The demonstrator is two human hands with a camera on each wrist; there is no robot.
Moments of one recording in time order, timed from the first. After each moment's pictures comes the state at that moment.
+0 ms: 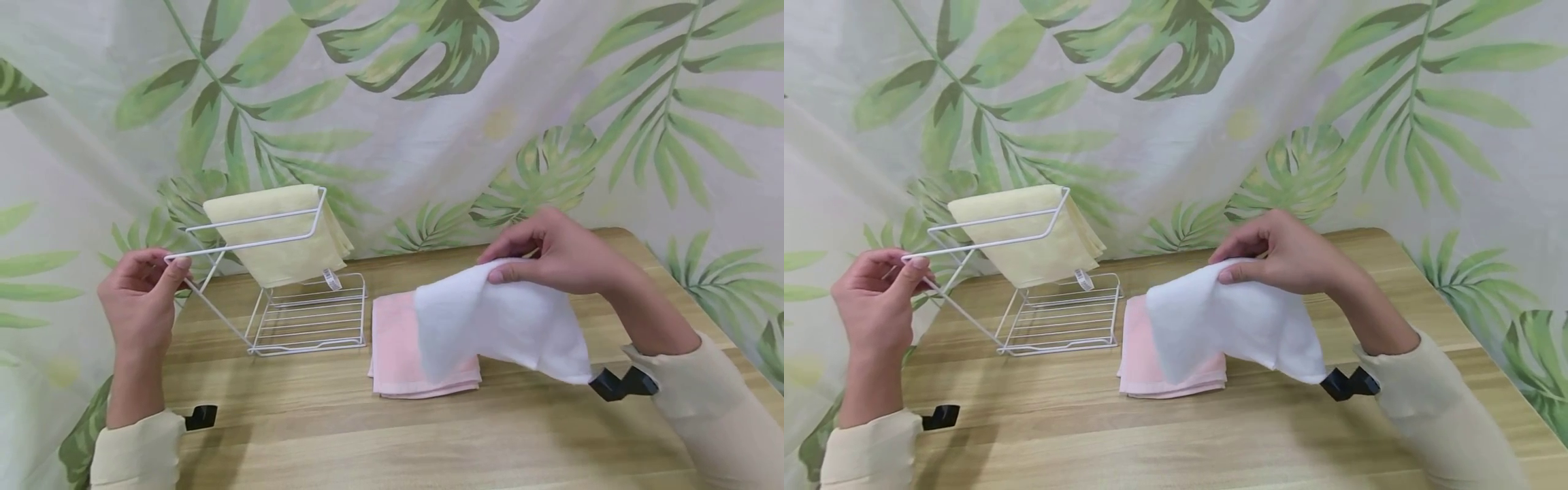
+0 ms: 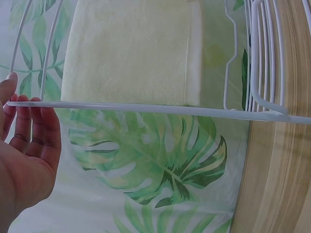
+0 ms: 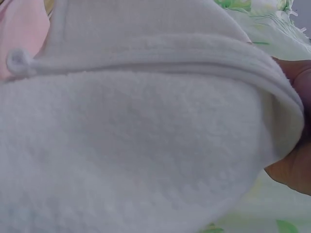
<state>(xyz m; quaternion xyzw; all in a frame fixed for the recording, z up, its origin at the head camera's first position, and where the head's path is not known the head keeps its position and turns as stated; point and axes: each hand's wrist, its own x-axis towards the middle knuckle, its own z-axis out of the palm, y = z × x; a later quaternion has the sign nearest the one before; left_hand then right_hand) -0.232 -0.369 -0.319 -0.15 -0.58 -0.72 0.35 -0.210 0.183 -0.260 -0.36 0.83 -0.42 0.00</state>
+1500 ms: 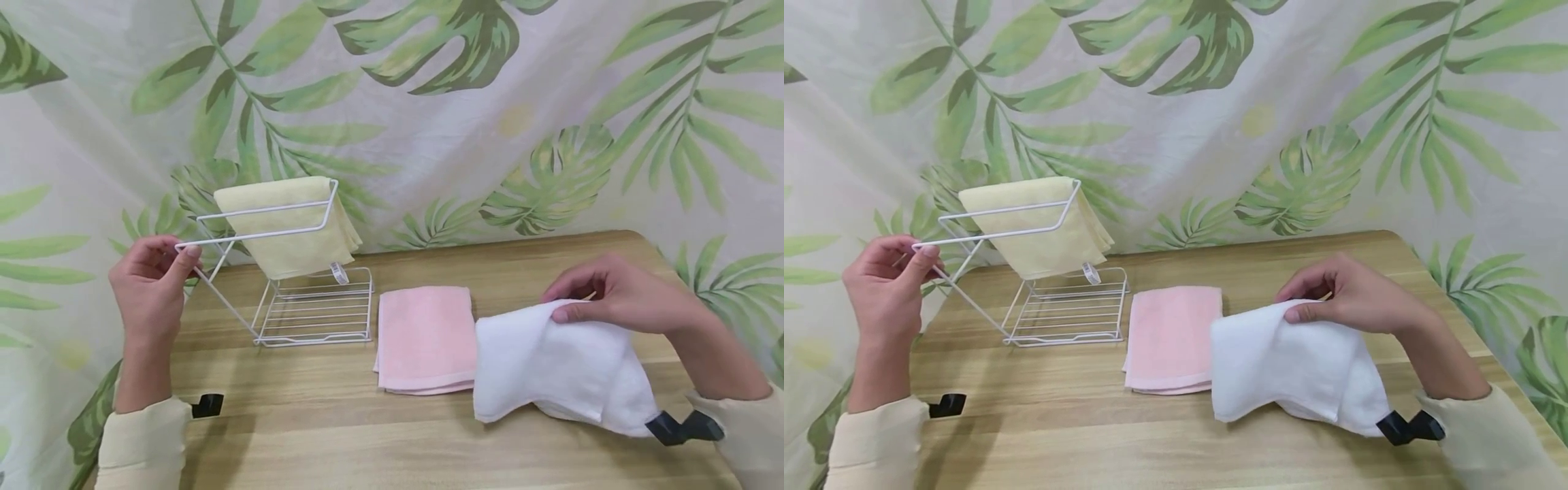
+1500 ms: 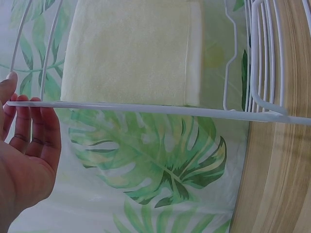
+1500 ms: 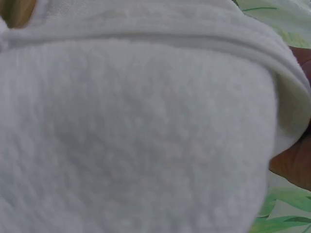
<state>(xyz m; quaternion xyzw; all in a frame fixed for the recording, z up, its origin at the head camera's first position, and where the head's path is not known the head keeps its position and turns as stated) -0.208 -0.366 -0.320 -0.14 -0.60 -0.70 0.36 -0.183 0.250 -0.311 -0.32 0.85 -0.41 0.07</state>
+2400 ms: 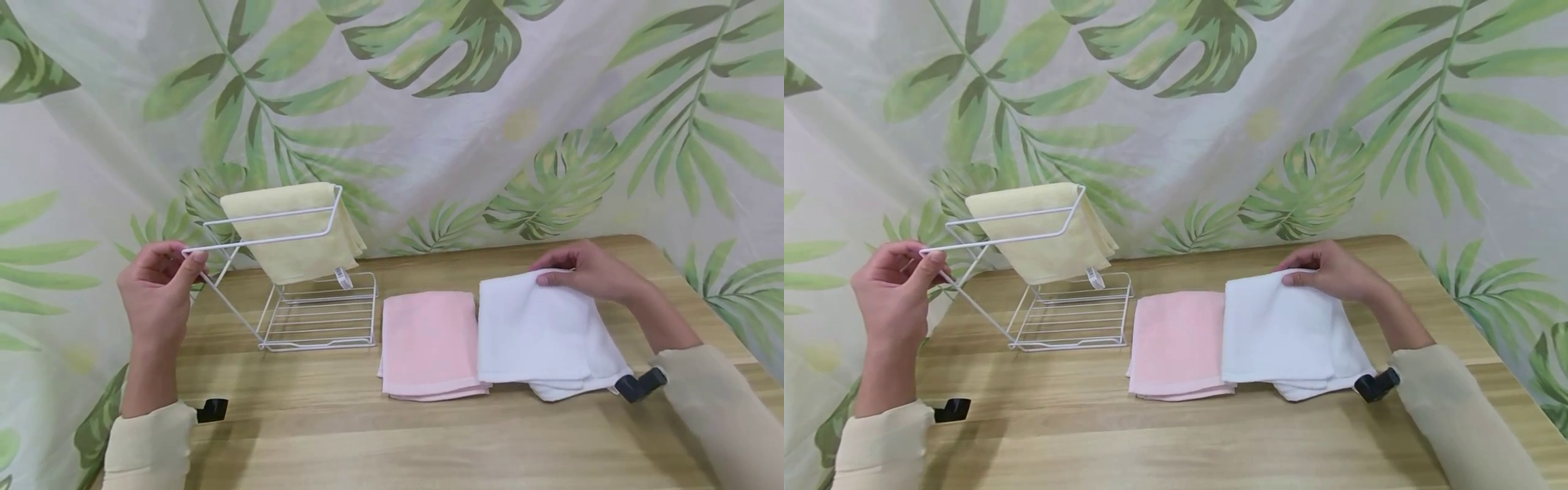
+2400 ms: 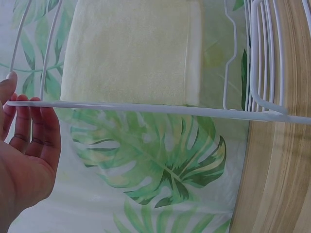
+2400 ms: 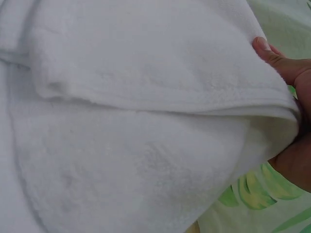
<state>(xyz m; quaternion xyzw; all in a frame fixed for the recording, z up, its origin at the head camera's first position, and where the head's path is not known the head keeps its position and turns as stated) -0.207 -0.368 -0.318 -0.13 -0.62 -0.69 0.36 -0.267 0.259 -0.365 -0.23 0.89 -0.39 0.05</state>
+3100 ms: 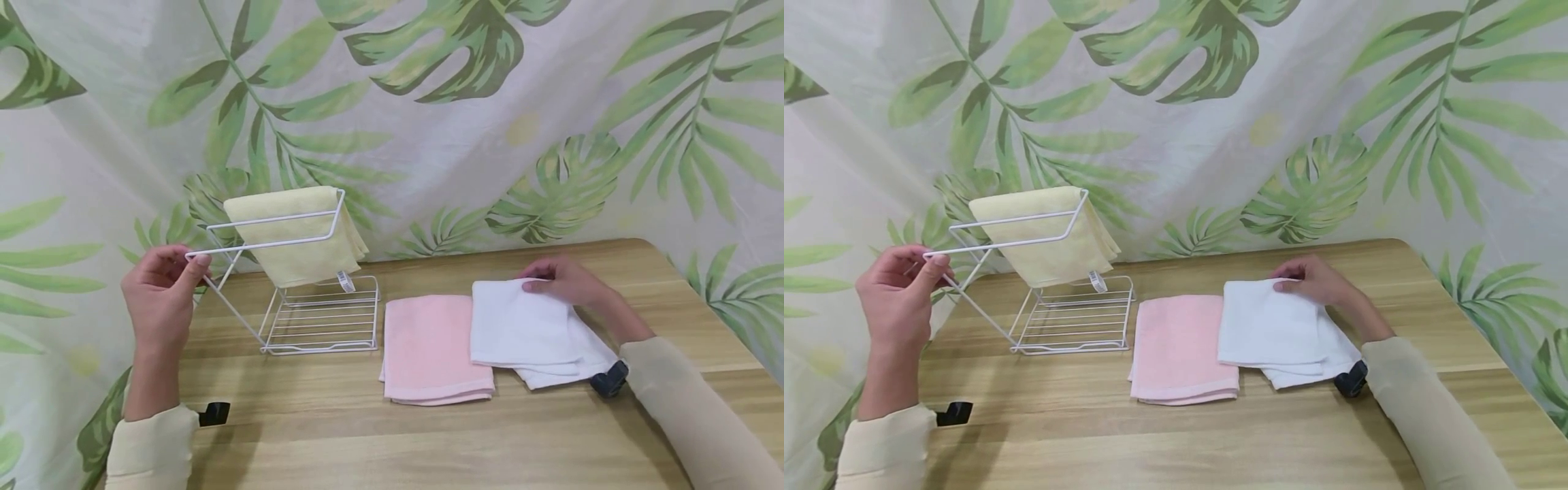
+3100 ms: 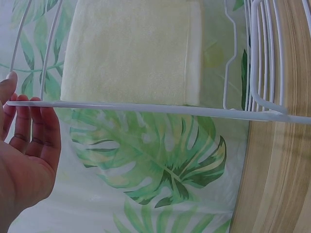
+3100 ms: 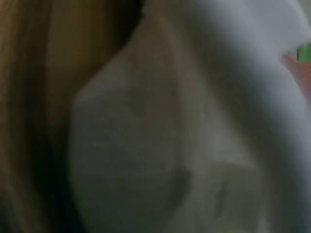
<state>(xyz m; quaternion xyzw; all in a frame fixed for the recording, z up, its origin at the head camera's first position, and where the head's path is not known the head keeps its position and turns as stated) -0.205 -0.367 -0.316 -0.13 -0.63 -0.68 0.36 -0.307 0.252 -0.430 -0.17 0.88 -0.43 0.09</state>
